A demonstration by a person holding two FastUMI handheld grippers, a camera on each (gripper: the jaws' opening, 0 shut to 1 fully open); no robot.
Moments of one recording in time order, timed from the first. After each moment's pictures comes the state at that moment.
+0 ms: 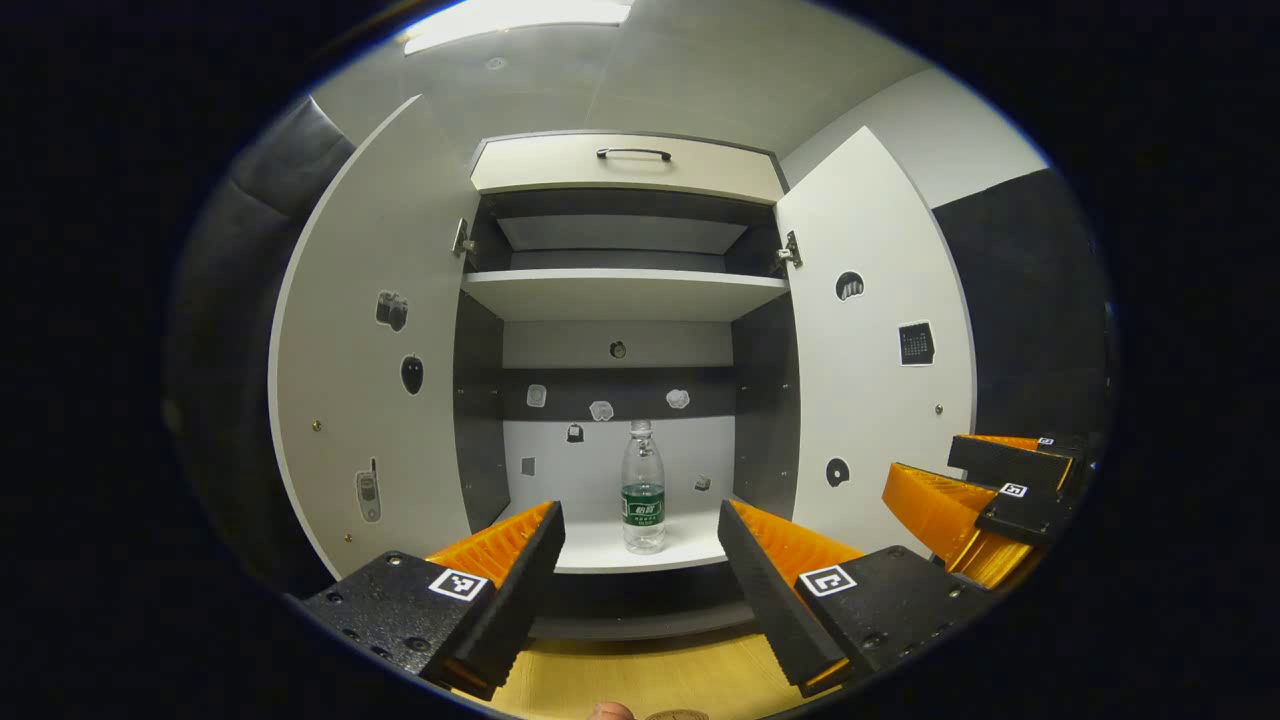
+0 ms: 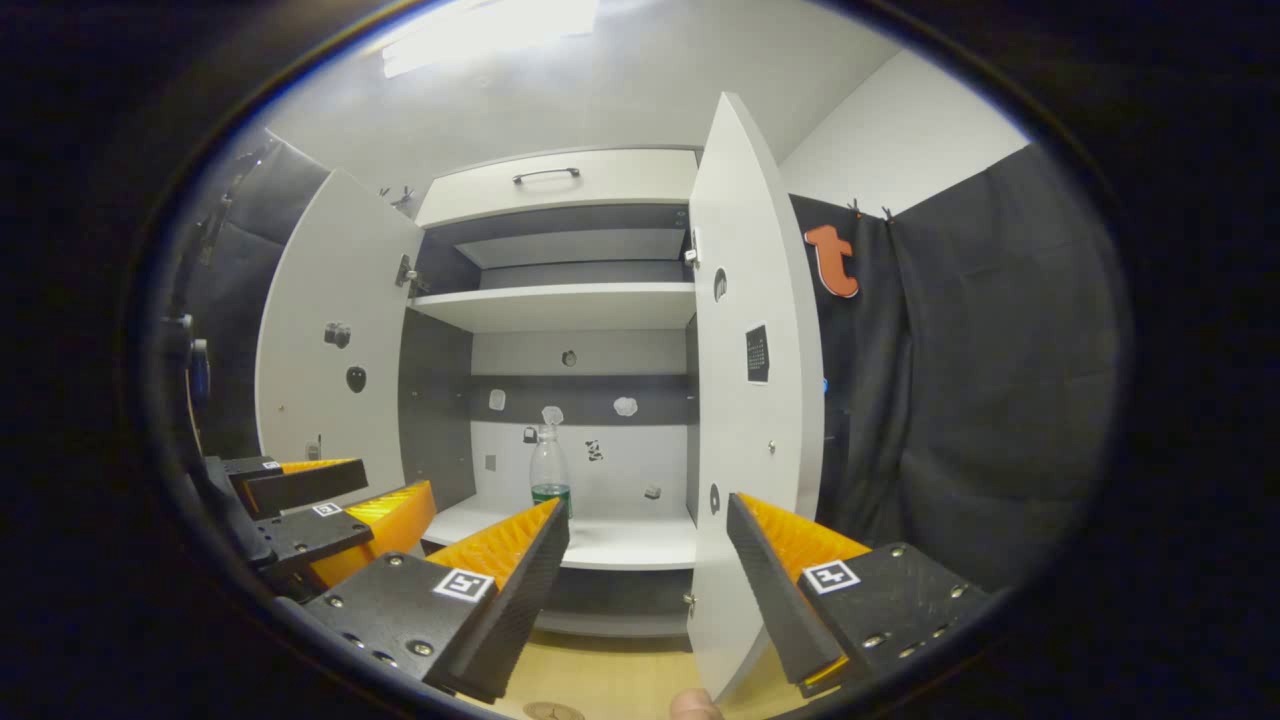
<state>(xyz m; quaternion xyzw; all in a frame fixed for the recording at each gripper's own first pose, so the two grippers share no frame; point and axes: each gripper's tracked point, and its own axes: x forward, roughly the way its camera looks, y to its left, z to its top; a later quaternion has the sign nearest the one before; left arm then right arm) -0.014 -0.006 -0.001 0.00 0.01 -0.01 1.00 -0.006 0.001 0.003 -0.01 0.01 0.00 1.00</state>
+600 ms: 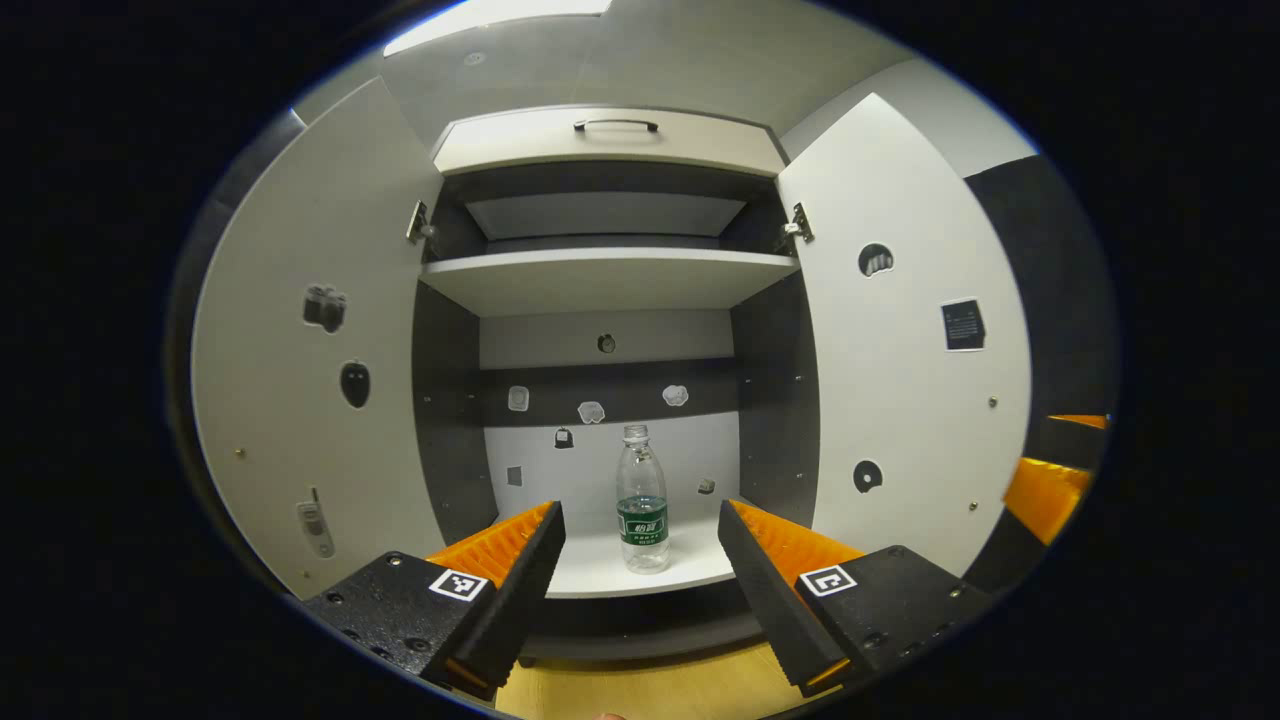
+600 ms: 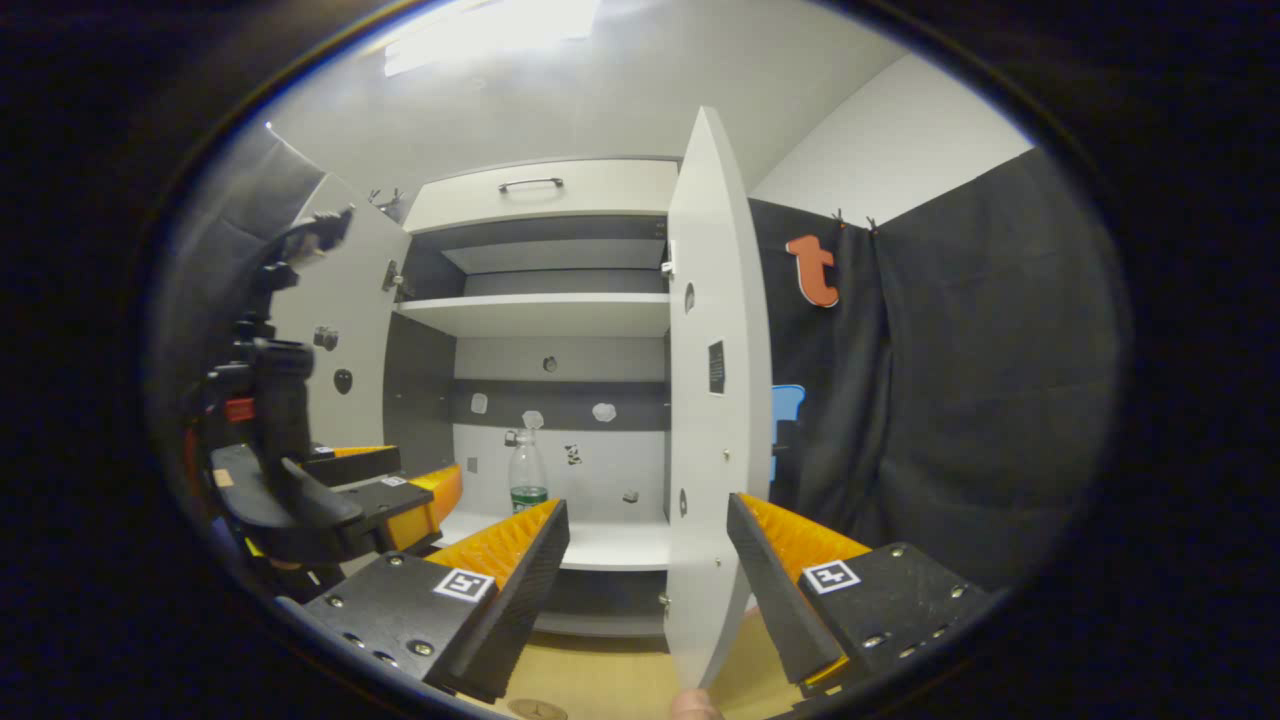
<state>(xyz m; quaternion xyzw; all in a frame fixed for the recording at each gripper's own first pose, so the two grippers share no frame) 0.076 -0.005 -0.010 0.01 0.02 -0.03 1.00 -0.023 -0.035 0.016 -0.02 -0.01 -0.04 1.00</state>
